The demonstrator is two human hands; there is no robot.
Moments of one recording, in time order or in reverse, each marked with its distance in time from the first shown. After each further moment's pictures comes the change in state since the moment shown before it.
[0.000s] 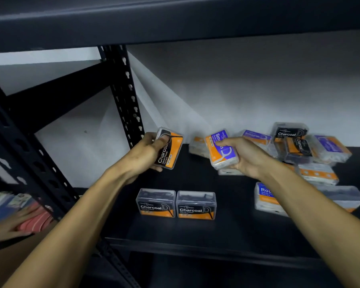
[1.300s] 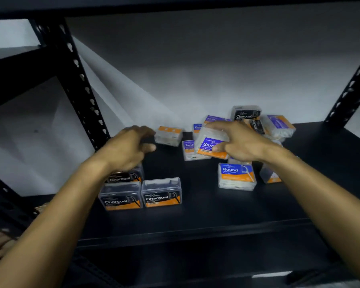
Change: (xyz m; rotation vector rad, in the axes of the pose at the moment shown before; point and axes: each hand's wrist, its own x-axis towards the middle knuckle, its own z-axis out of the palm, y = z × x) left_hand 0.003 0.025 0.034 0.830 -0.138 0.298; right_hand -0.067 -0.013 -0.060 -1.177 0.167 -0.358
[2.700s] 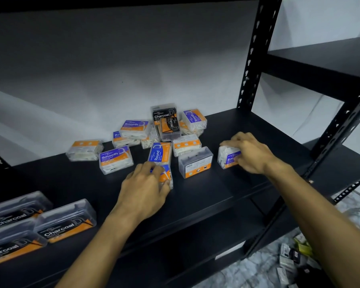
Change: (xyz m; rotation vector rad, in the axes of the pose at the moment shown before) left_hand 0.007 0.172 0.151 0.184 0.017 0.259; right_hand -0.129 0.195 -0.054 -0.257 0.108 0.389
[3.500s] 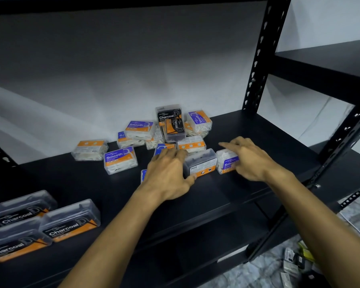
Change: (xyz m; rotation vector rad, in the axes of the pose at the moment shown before) left_hand 0.042 0.030 -0.007 -0.039 -0.003 0.118; right_hand -0.002 -0.016 0.006 -0.026 -0.032 -0.037
